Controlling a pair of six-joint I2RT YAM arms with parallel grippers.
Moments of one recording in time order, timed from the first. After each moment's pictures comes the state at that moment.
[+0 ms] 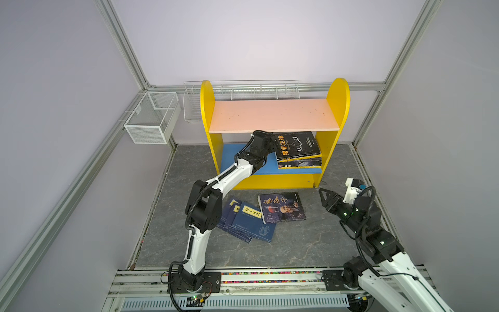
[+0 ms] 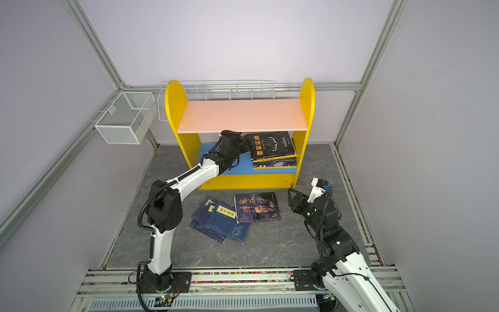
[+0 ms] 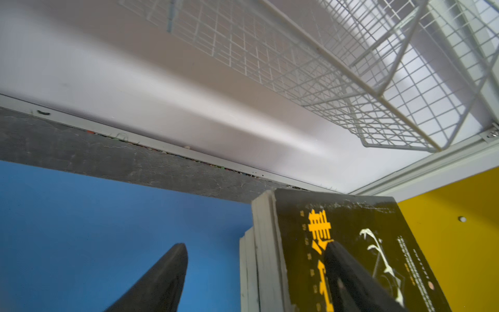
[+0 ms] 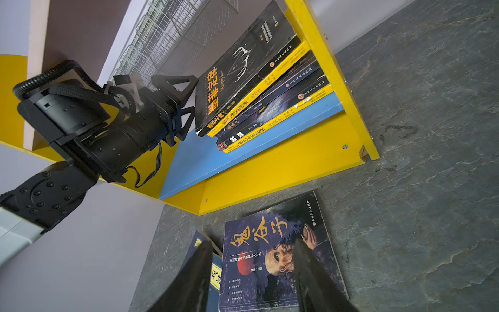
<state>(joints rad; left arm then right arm) -0.65 2.11 1.83 -0.05 -0.20 -0.68 0.42 0.58 0.57 -0.30 0.03 0.78</state>
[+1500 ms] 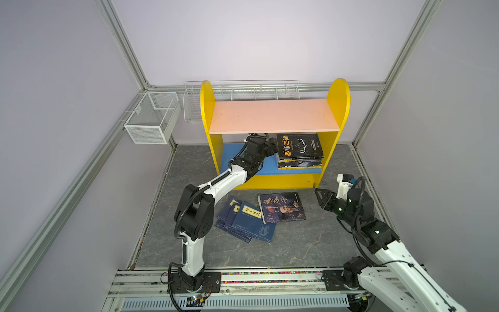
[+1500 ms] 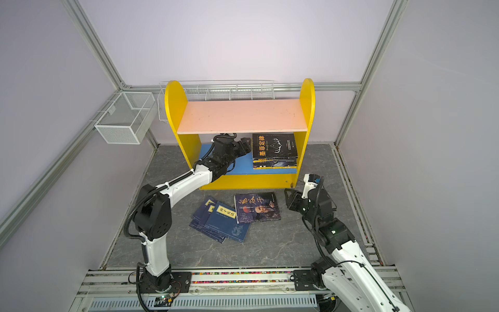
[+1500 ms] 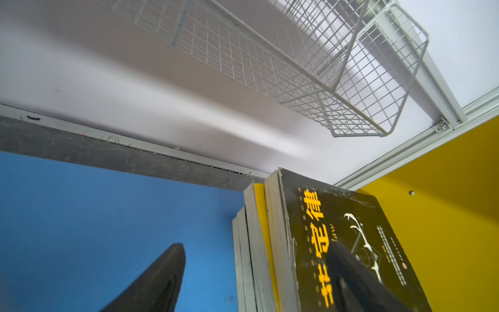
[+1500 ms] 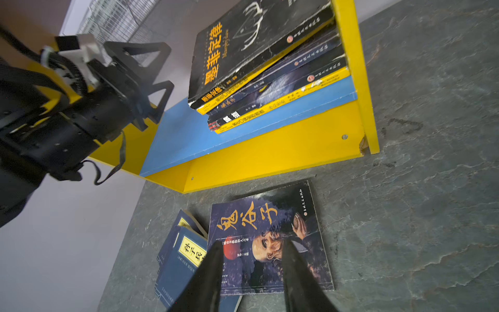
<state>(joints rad) -0.66 1.91 1.56 0.09 -0.18 -0.66 0.42 0.75 0.68 -0.35 -0.03 0.67</state>
